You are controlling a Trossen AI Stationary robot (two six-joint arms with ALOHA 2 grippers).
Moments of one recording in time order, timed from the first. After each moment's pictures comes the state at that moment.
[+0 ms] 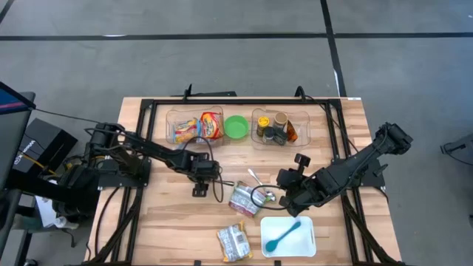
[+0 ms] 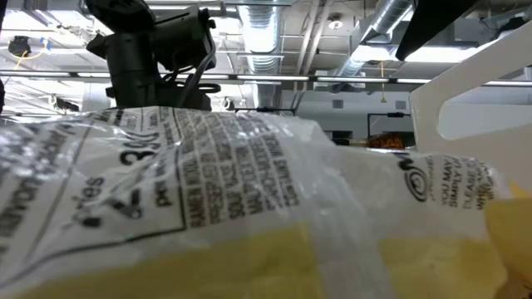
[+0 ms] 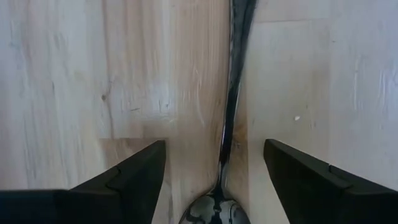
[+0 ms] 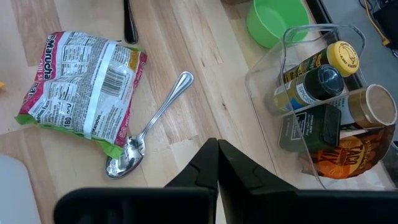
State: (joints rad) left arm -0.12 1.65 0.82 -0.42 -0.11 -0.03; right arm 0.56 1.52 1.28 -1.12 0.68 0.75
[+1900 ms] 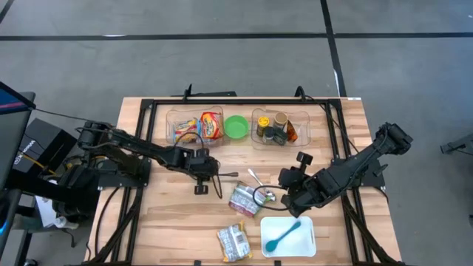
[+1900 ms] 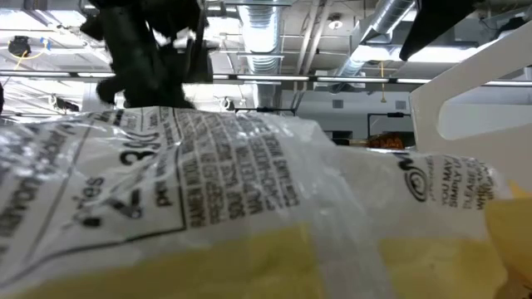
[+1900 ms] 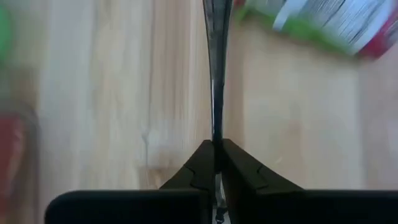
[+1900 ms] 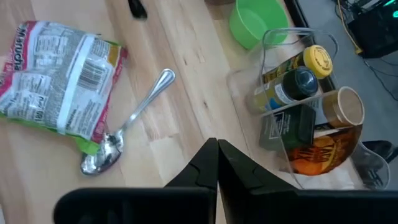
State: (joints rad) left arm -0.12 1.51 0.80 -0.36 -0.15 -0.07; right arm 0.57 1.52 1.28 -1.18 0.74 0.76
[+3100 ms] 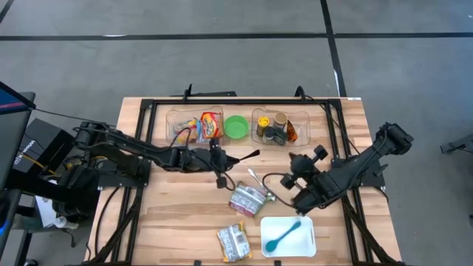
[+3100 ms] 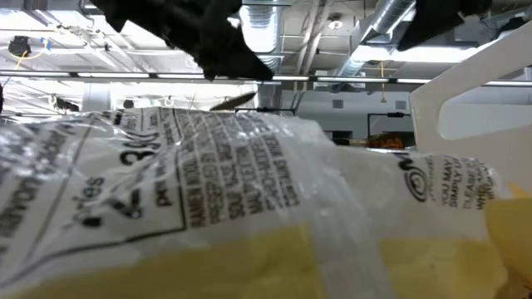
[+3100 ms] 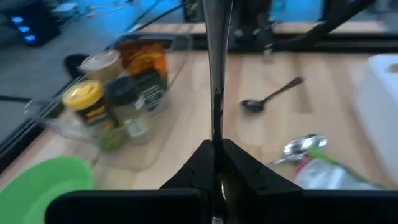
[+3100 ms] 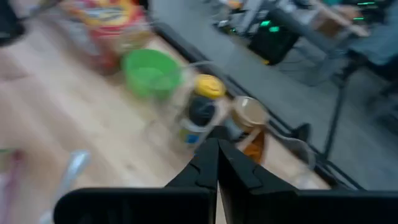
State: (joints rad) left arm -0.14 1.49 0.81 0.28 -0.39 -0.05; right arm 0.59 1.52 1.21 -1.46 1.12 1.38
